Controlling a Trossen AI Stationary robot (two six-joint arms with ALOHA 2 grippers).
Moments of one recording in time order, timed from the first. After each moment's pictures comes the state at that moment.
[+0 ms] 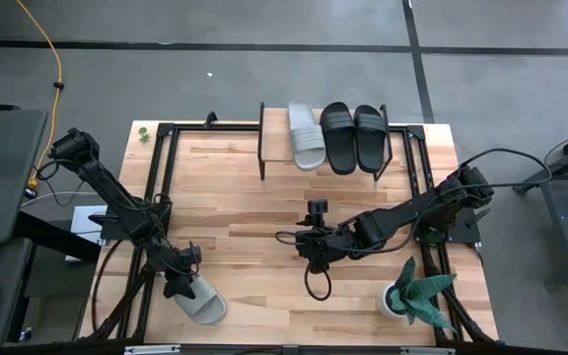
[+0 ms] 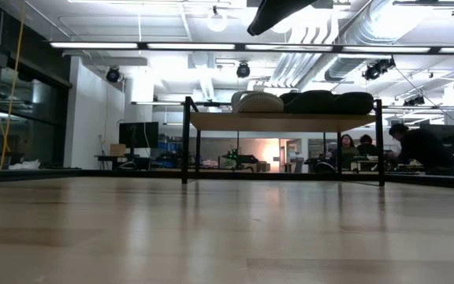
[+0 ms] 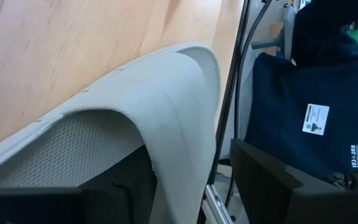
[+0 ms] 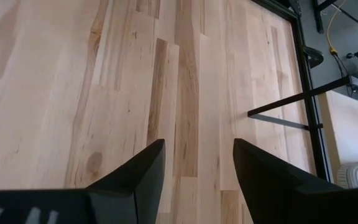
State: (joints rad) left arm -0.73 1.02 0.22 0.14 0.07 -1.33; right arm 0.40 1.72 1.47 -0.71 0.57 0.00
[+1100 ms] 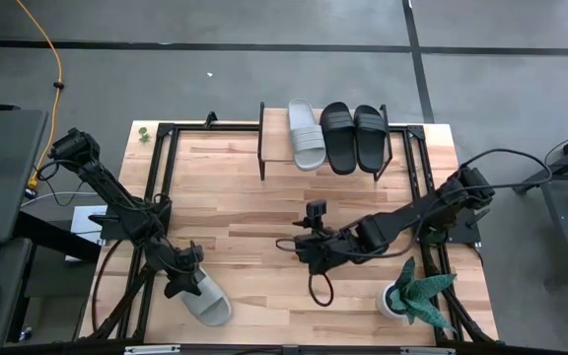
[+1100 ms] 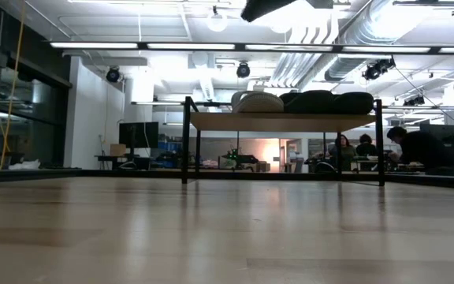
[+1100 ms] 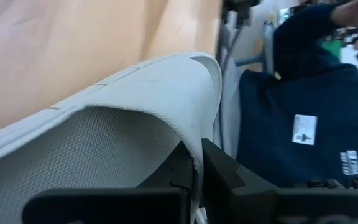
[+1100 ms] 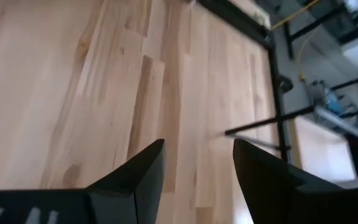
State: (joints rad) left arm -0.73 1.02 0.22 0.22 0.00 -1.27; right arm 0.43 1.72 1.47 -0.65 0.67 -0.11
